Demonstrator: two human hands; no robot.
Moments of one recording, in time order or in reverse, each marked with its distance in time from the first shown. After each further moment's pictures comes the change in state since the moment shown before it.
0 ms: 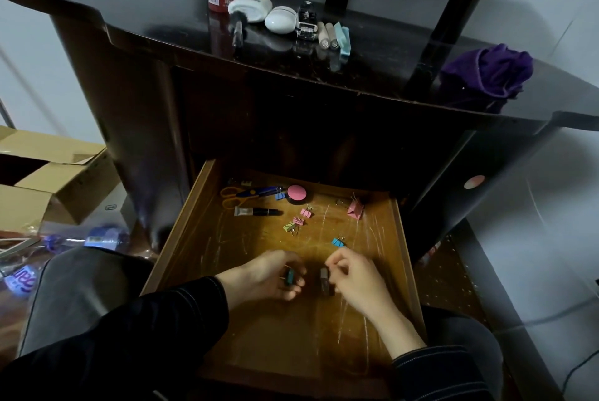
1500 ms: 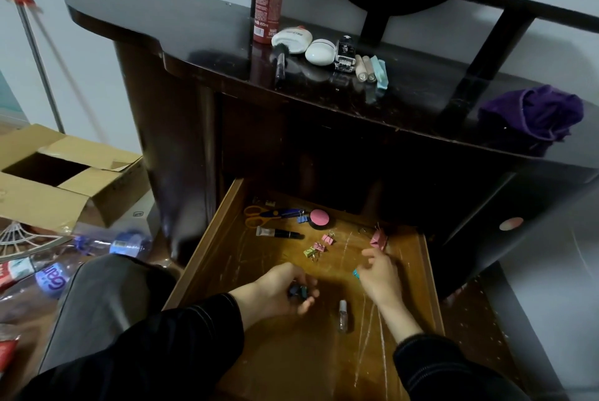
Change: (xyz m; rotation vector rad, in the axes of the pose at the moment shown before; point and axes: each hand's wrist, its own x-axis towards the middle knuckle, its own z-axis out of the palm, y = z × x) left_hand -0.007 0.012 -0.010 -0.337 0.086 -0.011; right_hand 0.094 0.015 0.013 0.029 0.288 0.151
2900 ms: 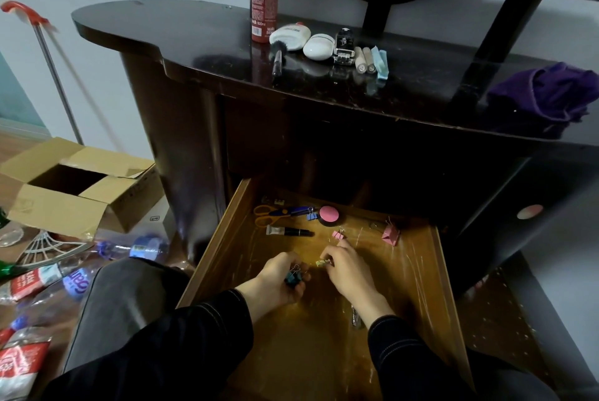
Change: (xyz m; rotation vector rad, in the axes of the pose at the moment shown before) left_hand 0.007 0.007 -0.009 -0.094 0.253 0.044; right_hand -0.007 -0.037 0.045 -0.295 -0.218 -0.439
